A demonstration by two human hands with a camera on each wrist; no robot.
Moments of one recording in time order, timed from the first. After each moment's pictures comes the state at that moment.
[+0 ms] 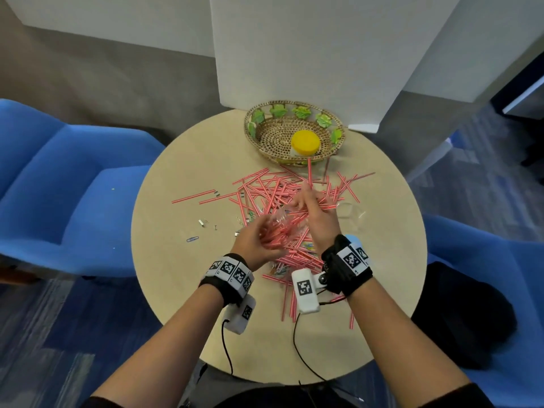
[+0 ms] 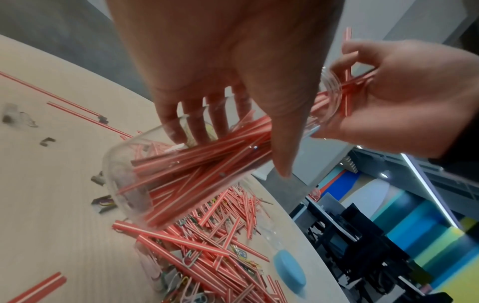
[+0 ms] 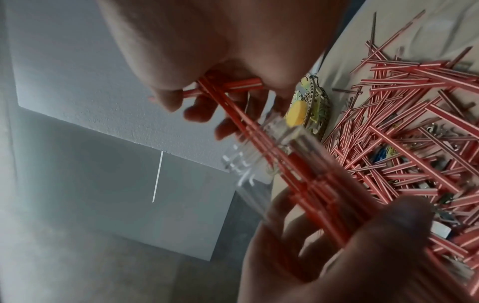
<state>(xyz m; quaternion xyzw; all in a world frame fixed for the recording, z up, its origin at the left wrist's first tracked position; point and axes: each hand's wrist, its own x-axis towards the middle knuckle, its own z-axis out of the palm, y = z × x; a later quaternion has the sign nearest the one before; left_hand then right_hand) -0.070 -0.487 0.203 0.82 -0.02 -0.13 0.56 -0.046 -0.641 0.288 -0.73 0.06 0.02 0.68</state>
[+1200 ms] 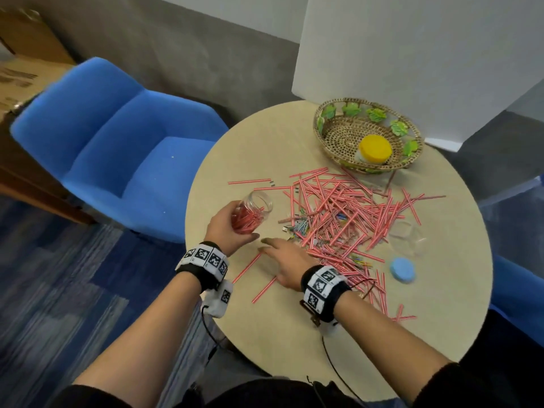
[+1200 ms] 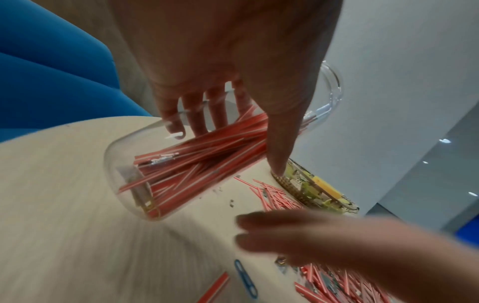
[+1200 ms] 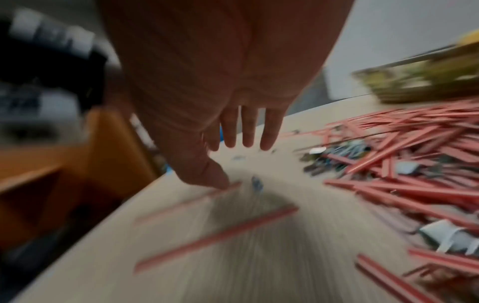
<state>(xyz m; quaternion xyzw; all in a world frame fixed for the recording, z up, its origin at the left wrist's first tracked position) -0.091 -0.342 0.192 0.86 0.17 -0.02 0.49 -0.072 -0.539 0.193 -0.87 -0.40 0.25 0.11</state>
